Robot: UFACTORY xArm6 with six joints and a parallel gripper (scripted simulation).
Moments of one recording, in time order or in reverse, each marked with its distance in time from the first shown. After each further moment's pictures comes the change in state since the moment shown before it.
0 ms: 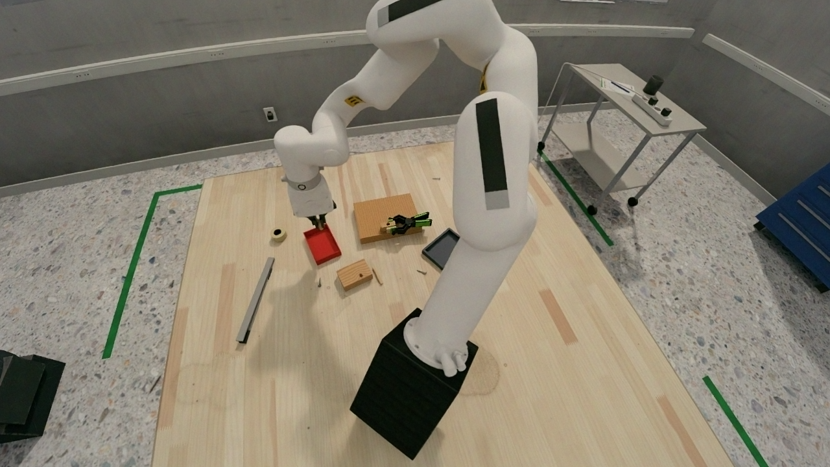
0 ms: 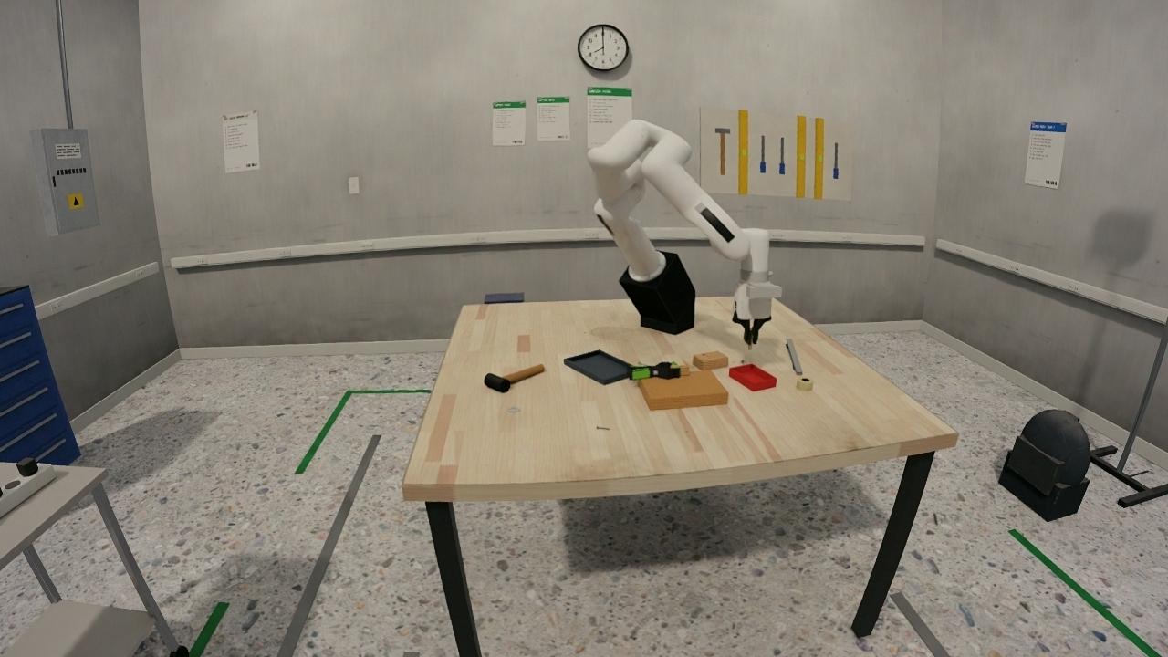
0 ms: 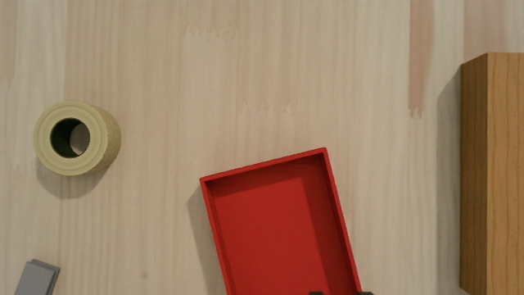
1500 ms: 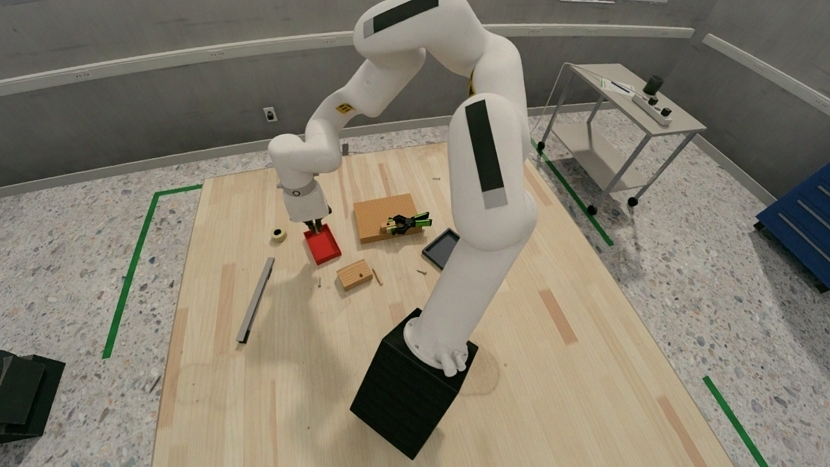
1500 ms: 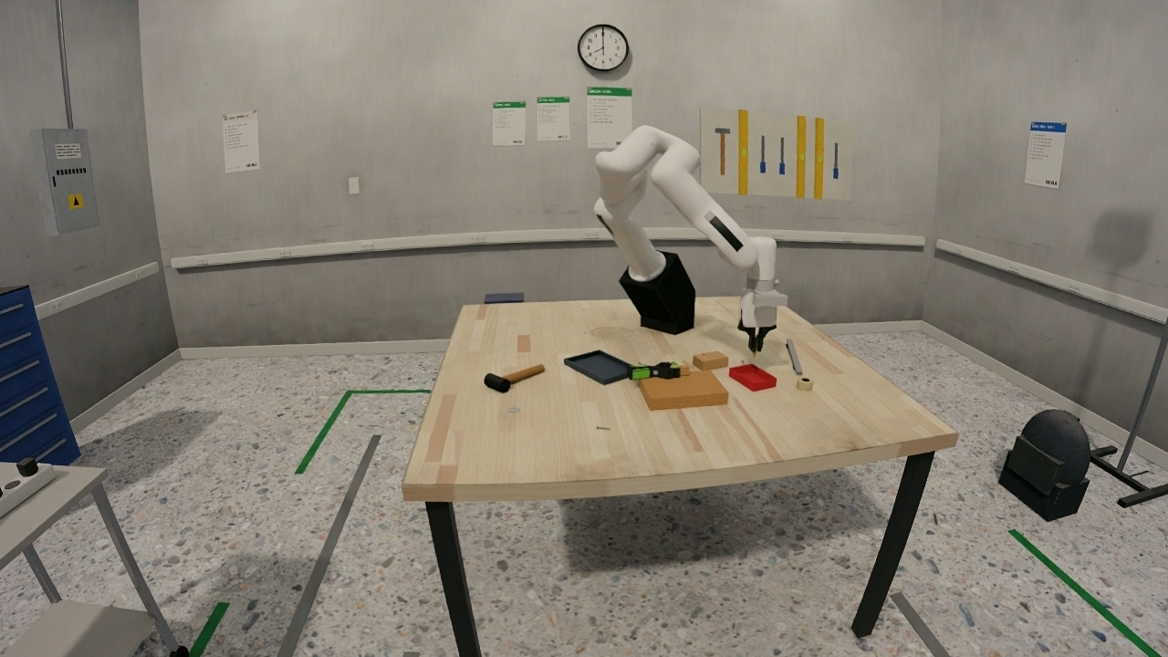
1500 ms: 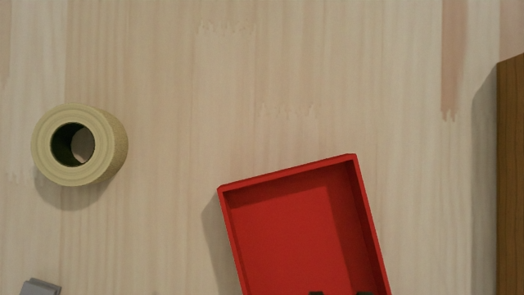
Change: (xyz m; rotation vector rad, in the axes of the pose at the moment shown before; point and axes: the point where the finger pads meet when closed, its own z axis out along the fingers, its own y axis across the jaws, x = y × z) arm 0.004 -0.014 0.021 -0.017 -0.004 0.004
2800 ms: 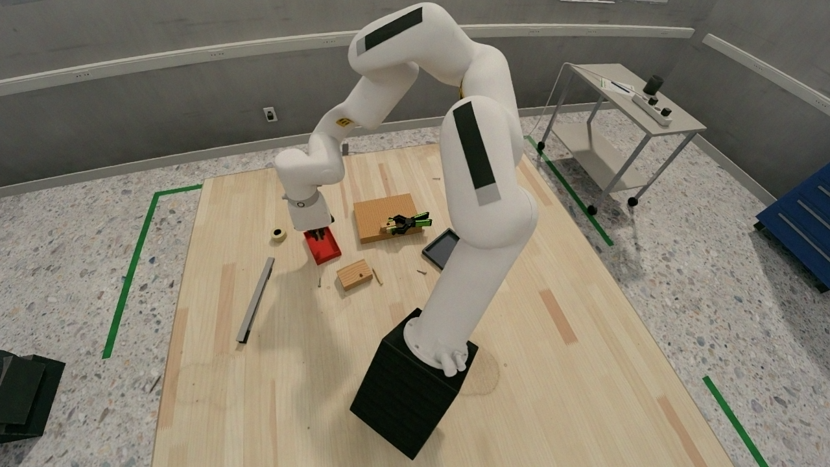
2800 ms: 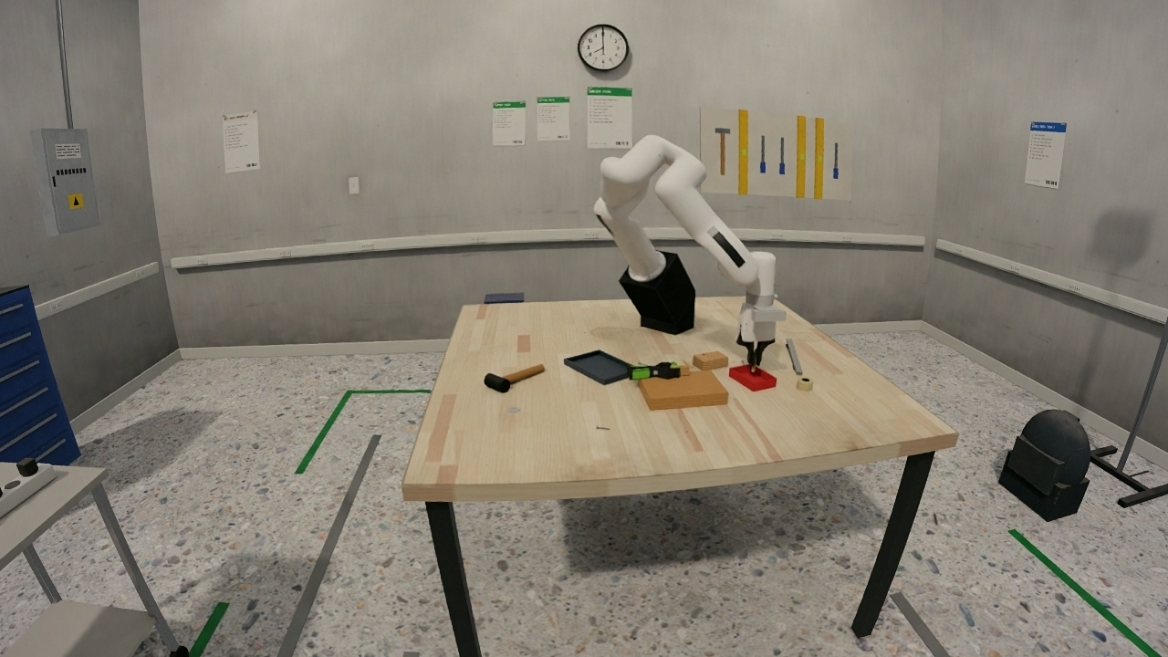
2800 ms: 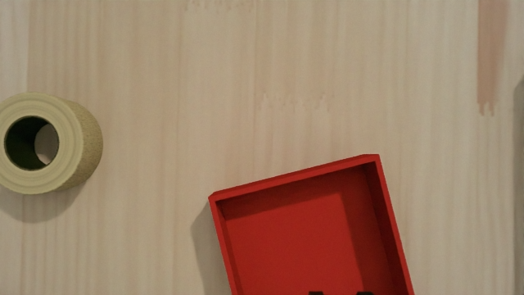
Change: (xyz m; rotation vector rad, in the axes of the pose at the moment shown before) arm 0.000 0.000 0.040 0.000 0.000 0.000
